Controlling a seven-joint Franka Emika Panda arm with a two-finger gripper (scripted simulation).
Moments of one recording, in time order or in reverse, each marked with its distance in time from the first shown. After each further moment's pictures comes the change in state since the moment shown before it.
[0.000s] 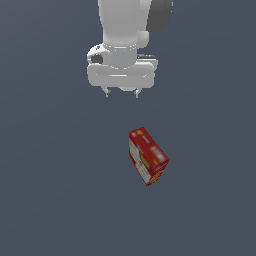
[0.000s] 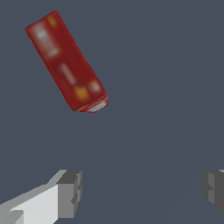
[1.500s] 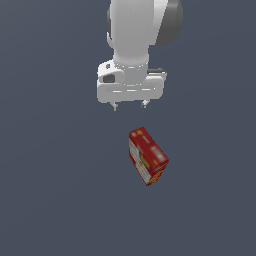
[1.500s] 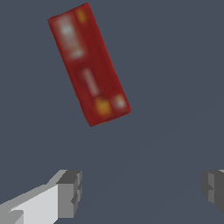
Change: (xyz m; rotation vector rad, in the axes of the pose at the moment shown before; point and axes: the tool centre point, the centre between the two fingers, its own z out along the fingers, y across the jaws) arm 0.032 -0.029 0.026 0.003 -0.029 -0.160
